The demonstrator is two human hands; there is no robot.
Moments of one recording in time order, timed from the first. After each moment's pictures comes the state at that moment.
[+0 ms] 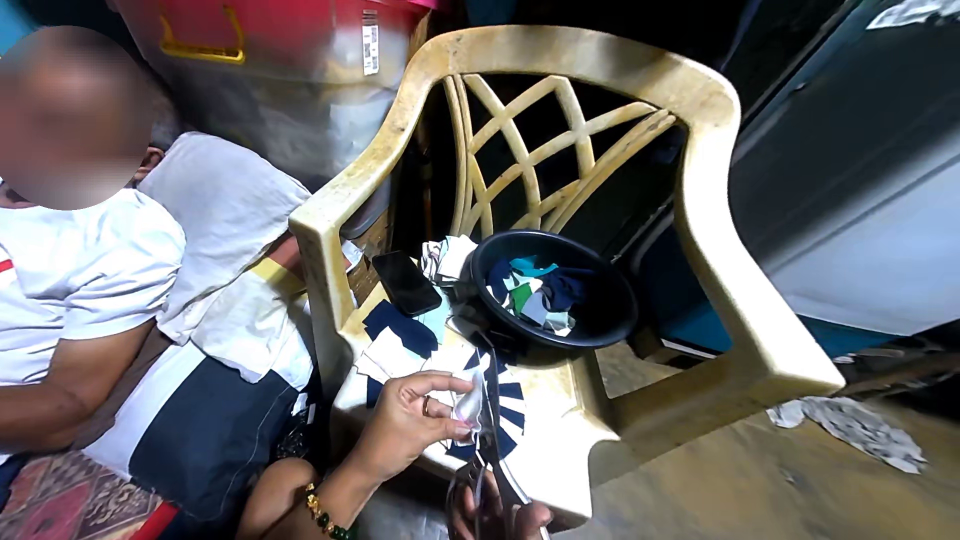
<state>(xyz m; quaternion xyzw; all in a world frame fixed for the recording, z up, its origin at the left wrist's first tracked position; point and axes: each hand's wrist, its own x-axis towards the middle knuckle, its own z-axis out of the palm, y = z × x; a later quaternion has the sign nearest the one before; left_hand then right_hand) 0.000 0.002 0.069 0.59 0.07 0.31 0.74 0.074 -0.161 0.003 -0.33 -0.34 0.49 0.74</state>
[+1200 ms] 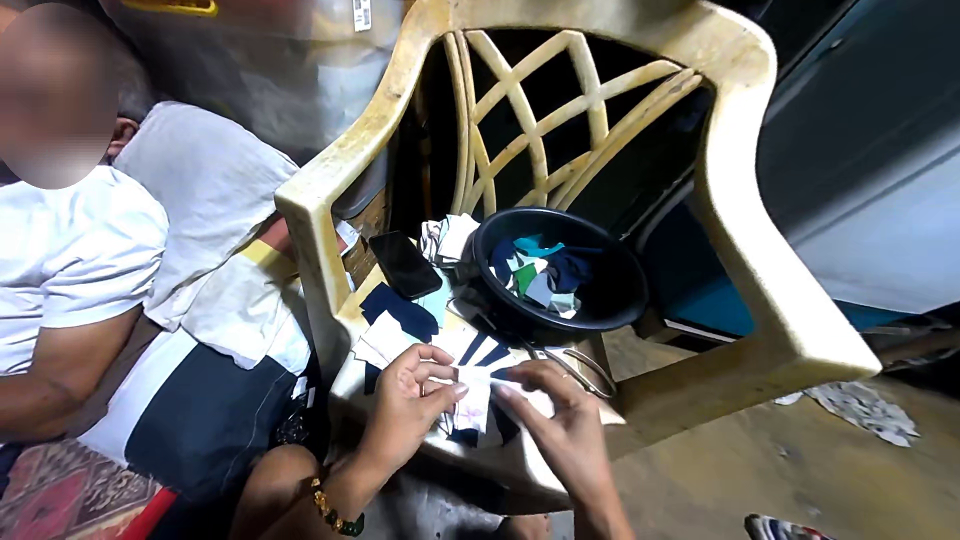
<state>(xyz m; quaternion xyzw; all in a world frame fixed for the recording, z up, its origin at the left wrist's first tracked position) 0.010 -0.006 0.067 0.59 0.17 0.36 0.70 0.159 -0.132 0.047 -0.69 -0.47 -0.02 0.55</state>
